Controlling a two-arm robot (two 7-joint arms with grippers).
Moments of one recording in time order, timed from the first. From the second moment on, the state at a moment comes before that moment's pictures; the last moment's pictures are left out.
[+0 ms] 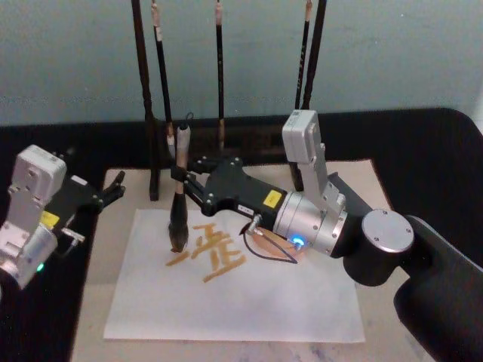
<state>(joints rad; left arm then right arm) -0.20 0.60 0.45 -1.41 -0.25 -0.12 0.03 0.46 0.20 -0.59 -1.18 0.44 -0.20 0.66</state>
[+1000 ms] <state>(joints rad) -0.20 0.60 0.45 -1.41 -0.25 -0.12 0.03 0.39 0.30 -0.61 -1.35 0.45 -0.13 0.68</state>
